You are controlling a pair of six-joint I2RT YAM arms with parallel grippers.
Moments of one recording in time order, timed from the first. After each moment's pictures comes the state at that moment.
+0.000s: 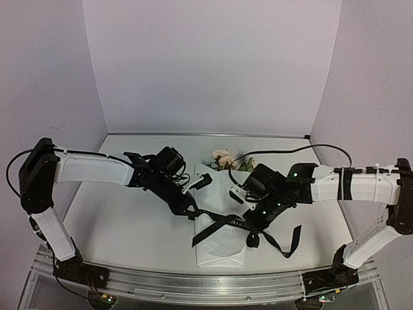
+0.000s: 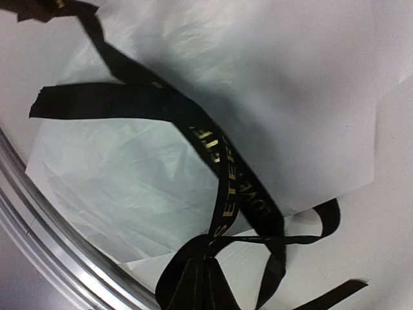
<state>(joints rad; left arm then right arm) -0.90 1.73 1.15 -0.41 0.50 -0.01 1.02 1.49 1.05 -0.78 0.01 0.26</state>
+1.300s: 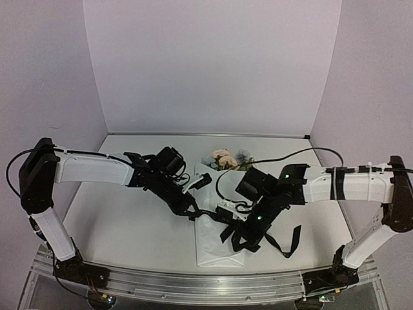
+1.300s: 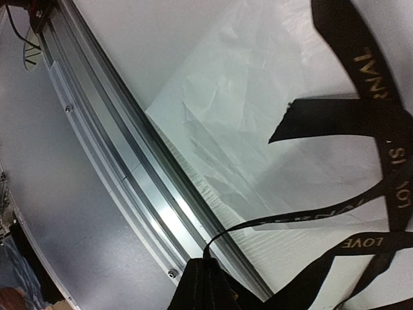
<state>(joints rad) -0.90 1.73 1.15 -0.41 0.53 -0.06 1.06 1.55 1.10 -0.82 -0.40 0.27</state>
